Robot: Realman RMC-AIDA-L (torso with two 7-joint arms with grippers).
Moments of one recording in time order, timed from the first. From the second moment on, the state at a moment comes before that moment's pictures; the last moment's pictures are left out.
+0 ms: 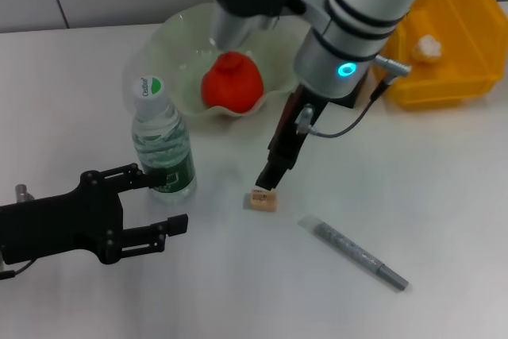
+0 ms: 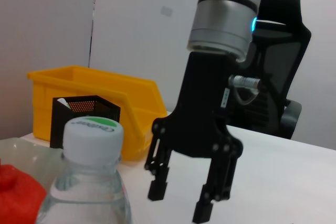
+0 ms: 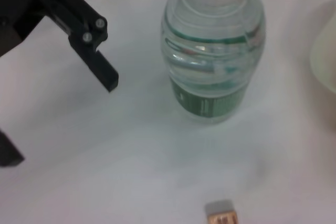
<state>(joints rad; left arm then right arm) -0.38 -2.06 0.89 0.67 1.82 1.65 -1.19 1.11 2.09 -1.43 -0.81 -2.52 -1.49 2.41</state>
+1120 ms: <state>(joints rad) -0.38 -2.07 0.90 0.67 1.81 1.63 -1.19 1.13 2.09 -1.78 -0.68 -2.34 -1.27 2.42</state>
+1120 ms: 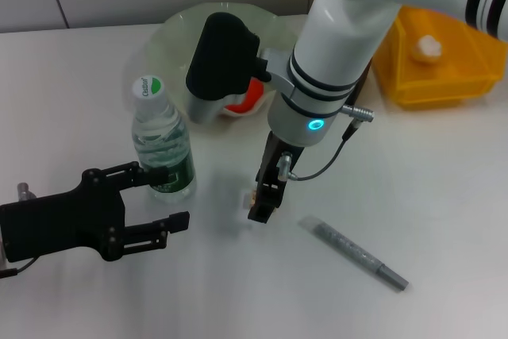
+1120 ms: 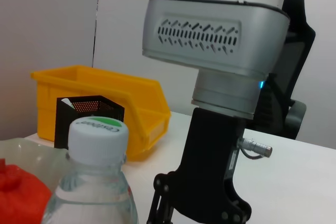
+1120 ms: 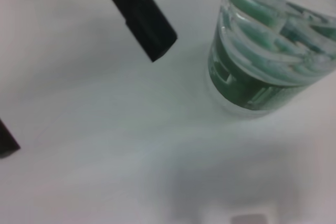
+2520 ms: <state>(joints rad) -0.39 -2.07 0.90 0.67 1.81 1.61 -1.19 1.14 2.09 -1.81 -0.63 -2.33 -1.22 2.41</state>
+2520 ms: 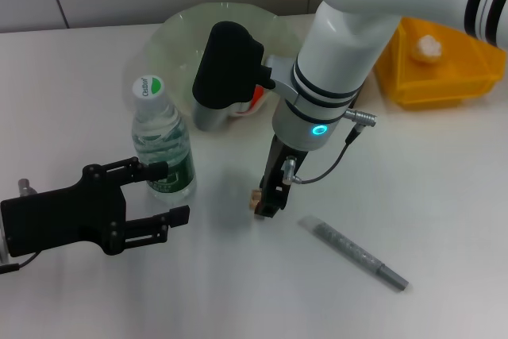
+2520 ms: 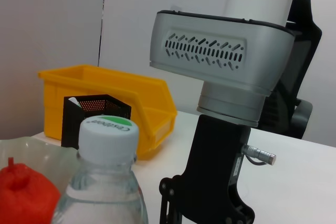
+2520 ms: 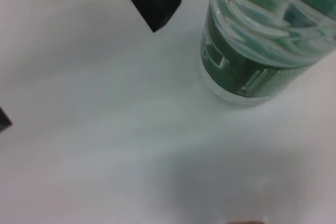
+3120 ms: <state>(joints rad) -0.40 -2.07 0.90 0.66 1.81 1.61 -1.19 1.13 2.09 -1.79 -0.66 -2.33 -1.24 2.40</state>
